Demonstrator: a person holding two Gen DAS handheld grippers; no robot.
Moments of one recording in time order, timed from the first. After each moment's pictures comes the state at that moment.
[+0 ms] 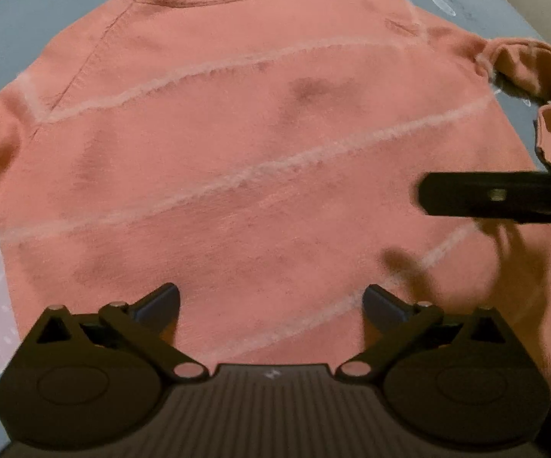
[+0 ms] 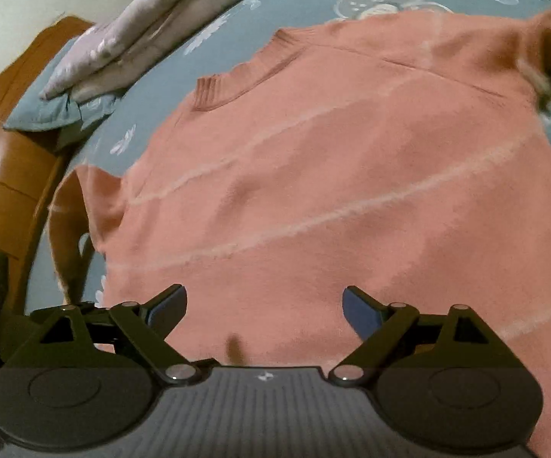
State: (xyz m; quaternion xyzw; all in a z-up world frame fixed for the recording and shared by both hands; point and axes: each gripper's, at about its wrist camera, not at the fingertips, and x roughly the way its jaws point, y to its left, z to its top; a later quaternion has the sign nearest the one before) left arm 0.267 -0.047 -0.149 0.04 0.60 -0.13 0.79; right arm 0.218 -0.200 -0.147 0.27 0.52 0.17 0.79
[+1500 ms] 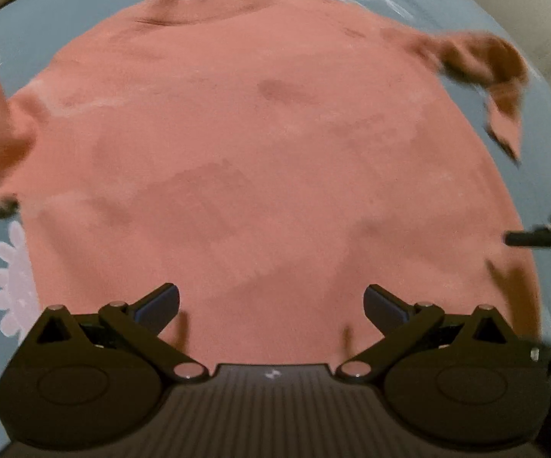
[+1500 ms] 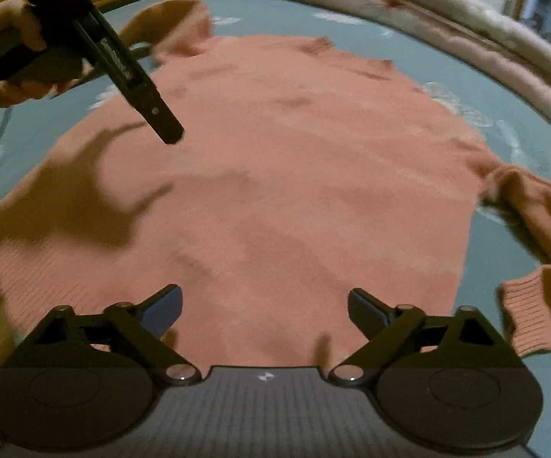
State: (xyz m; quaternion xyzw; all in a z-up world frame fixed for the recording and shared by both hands) left arm 0.222 -0.029 -0.121 0.06 0.58 -0.18 0.79; right arm 0.072 -0.197 -0.108 -0.14 0.46 0.30 0.82
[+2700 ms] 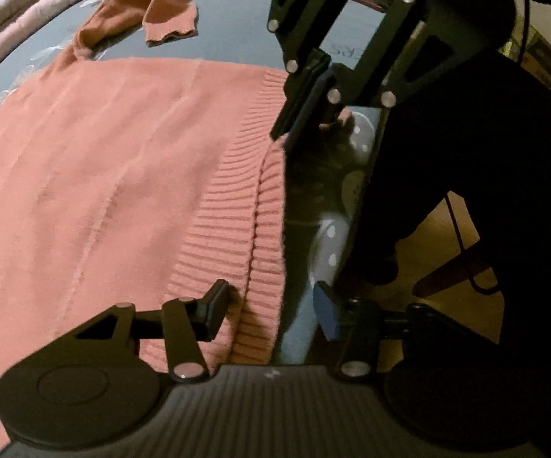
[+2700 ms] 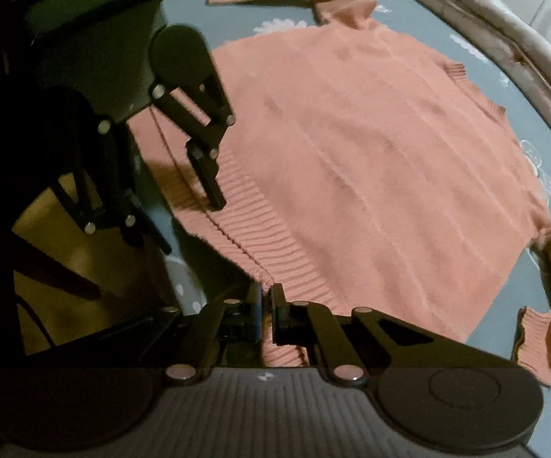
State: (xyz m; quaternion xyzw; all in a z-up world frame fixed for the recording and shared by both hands) left arm 0.012 -0.119 -0.136 0.30 0.44 -0.46 0.71; right arm -0.020 -0.165 -0.084 -0.30 0.45 0.41 0.74
